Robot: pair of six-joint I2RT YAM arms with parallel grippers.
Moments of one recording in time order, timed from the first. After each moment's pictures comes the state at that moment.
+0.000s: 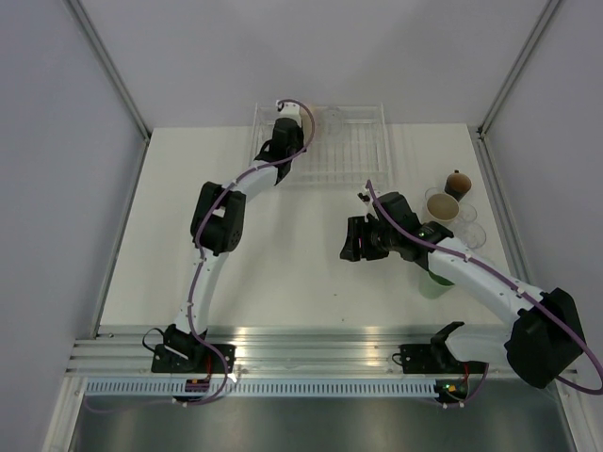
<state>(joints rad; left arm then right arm) -0.42 2.49 2.03 0.19 -0.22 -0.19 0.58 1.24 0.87 -0.47 -0.21 0.46</state>
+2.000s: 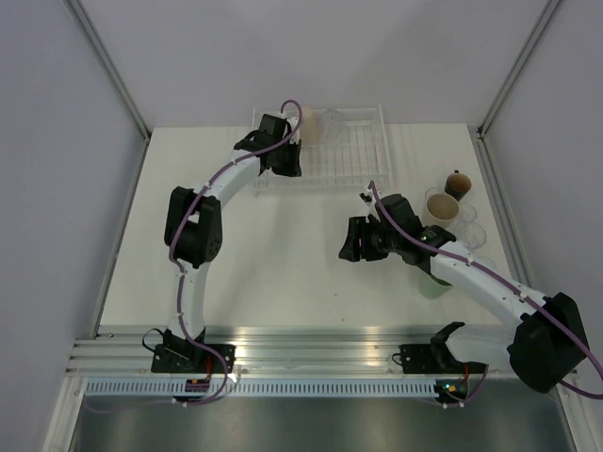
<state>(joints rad) -0.40 2.20 1.89 -0.48 0.23 -0.15 0.58 1.21 0.83 -0.42 -0.22 0.49</state>
